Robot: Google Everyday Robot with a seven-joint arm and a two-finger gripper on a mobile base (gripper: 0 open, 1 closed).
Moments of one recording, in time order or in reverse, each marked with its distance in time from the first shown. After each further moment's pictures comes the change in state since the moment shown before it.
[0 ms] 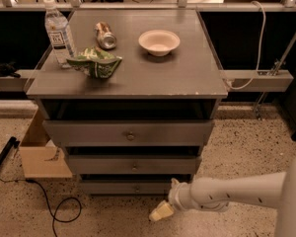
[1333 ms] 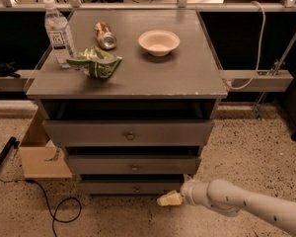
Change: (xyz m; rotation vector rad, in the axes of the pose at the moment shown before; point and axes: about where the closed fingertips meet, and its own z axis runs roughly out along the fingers) arm 0.019 -0.069 0.015 0.045 -0.210 0.249
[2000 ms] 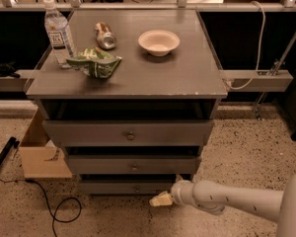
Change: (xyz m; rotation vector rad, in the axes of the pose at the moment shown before) arm 0.006 0.007 0.044 0.043 0.042 -0.049
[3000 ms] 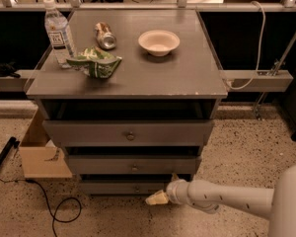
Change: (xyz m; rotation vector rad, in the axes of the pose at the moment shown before) arm -0.011 0.004 0.022 0.004 -0.013 -0.031
